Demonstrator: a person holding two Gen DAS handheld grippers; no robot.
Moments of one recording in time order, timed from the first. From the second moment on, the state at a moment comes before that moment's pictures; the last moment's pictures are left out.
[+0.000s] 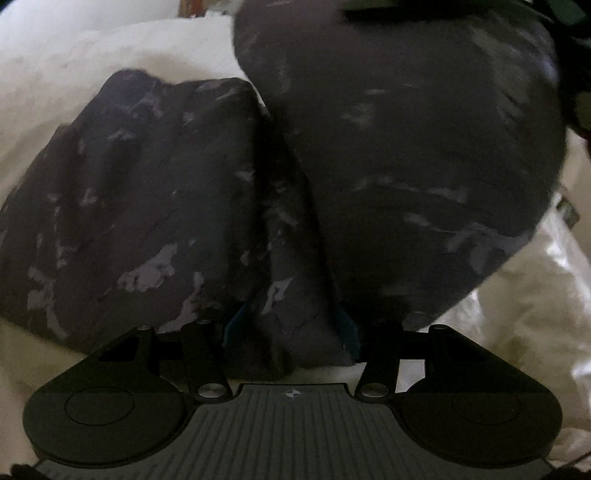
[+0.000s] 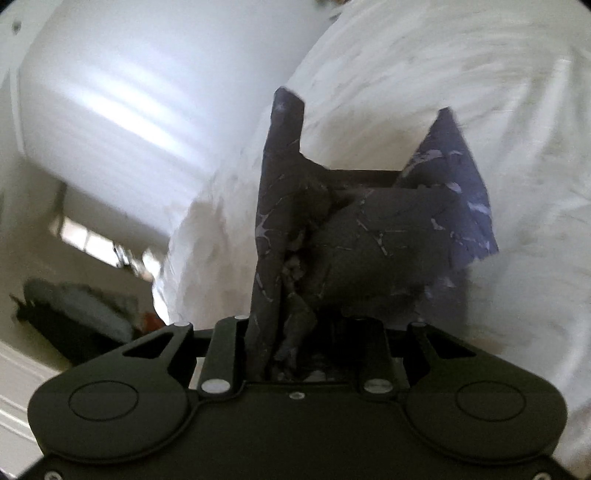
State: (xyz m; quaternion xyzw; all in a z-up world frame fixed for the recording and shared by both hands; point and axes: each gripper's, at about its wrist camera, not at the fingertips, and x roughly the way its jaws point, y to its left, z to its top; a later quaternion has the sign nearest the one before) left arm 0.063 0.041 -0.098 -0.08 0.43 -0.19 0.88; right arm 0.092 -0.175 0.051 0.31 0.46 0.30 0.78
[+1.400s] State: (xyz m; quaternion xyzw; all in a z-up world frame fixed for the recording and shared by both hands) left arm 0.060 0.062 -0.047 0.02 0.30 -0.17 0.94; right arm 0.096 -0.167 0.070 0.16 0.39 0.30 0.85
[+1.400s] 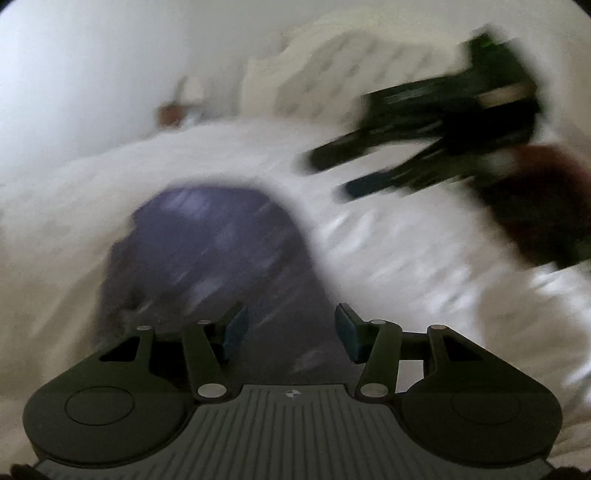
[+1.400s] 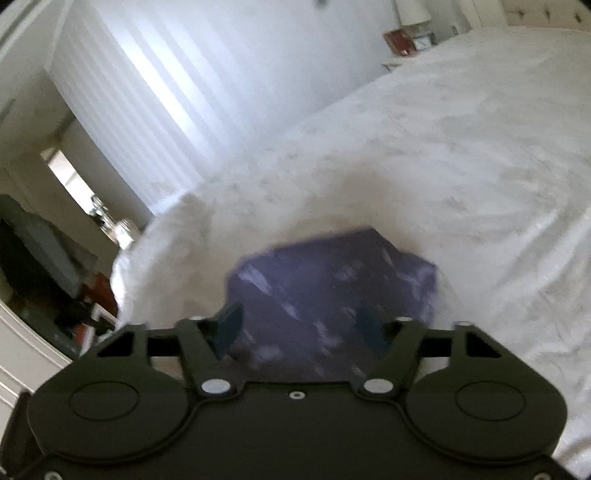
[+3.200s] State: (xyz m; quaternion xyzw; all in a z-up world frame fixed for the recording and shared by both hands) left arm 0.053 0.117 -0.092 -0.10 0.35 -0.08 0.93; right arm 0.172 -0.001 0.049 -0.08 0.27 0.40 0.87
